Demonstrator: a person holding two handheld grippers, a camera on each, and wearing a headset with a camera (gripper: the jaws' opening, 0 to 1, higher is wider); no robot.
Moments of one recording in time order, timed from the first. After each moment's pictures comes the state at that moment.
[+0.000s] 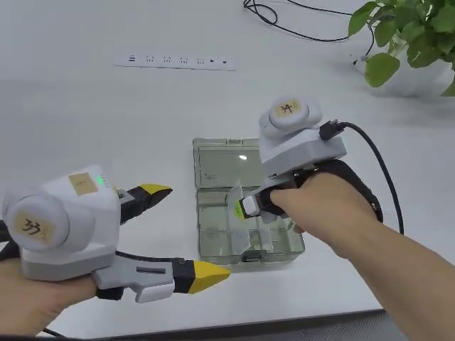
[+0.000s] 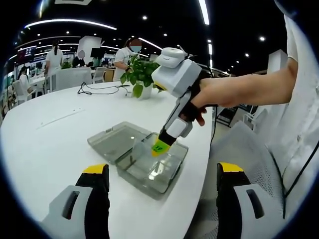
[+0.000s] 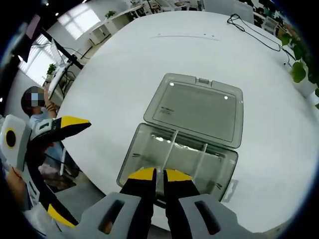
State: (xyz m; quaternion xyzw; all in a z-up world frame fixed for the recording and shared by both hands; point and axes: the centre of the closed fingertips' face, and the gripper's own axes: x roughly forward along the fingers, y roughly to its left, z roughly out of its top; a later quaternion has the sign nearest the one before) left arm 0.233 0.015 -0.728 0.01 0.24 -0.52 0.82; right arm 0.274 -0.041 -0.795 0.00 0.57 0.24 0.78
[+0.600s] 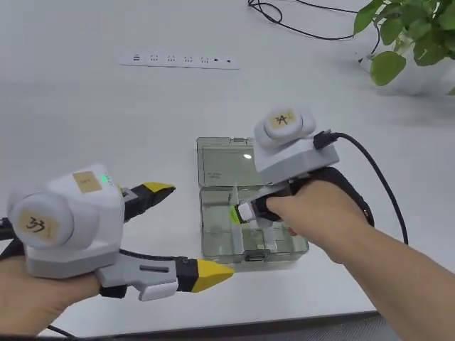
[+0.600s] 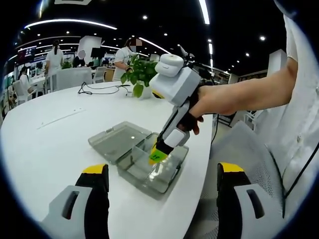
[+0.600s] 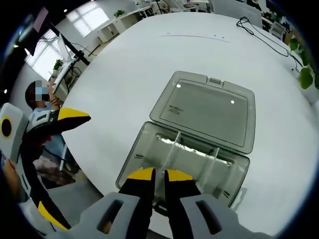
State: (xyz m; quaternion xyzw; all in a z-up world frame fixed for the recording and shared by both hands) left arm 0.234 0.016 -0.728 0.01 0.24 -0.51 0.82; right arm 0.277 -0.030 -0.811 -0.01 0.56 0.27 0.78
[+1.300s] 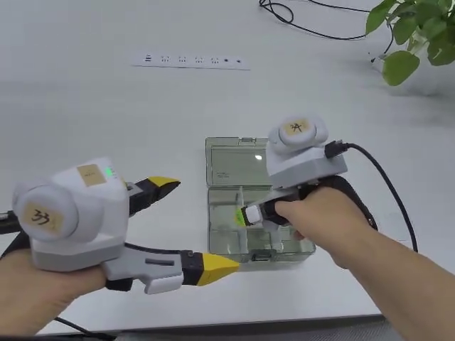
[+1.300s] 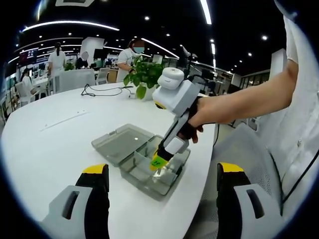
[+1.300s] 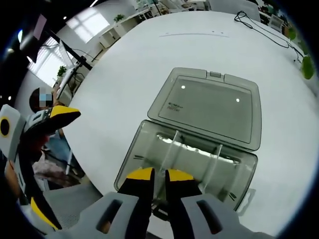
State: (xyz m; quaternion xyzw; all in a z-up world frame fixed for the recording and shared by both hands) left arm 0.236 0.017 -0.719 0.02 0.24 -0.50 0.83; right arm 0.277 -0.028 -0.819 0.03 0.55 0.29 0.78
